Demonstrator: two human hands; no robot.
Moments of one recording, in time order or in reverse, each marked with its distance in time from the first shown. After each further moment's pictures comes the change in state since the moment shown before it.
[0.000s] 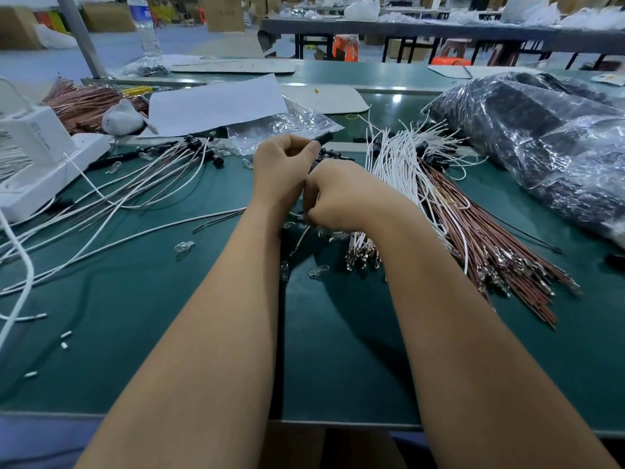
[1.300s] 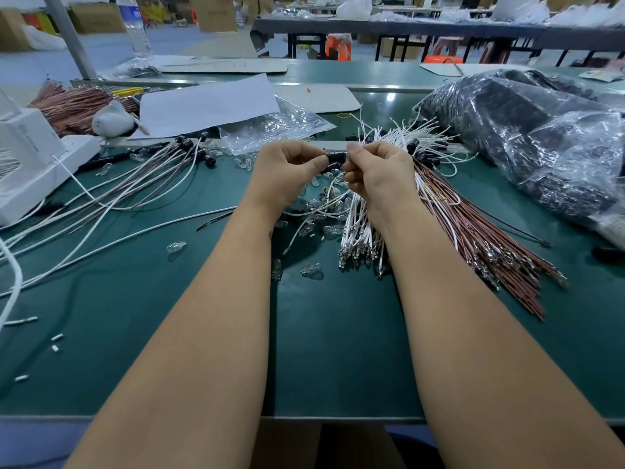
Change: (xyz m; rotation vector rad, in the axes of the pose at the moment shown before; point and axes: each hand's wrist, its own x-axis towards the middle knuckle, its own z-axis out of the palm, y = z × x) left_hand -0.008 0.002 -0.002 0.027 -0.238 0.077; right_hand 0.013 0.053 0.014 1.387 0.561 0.228
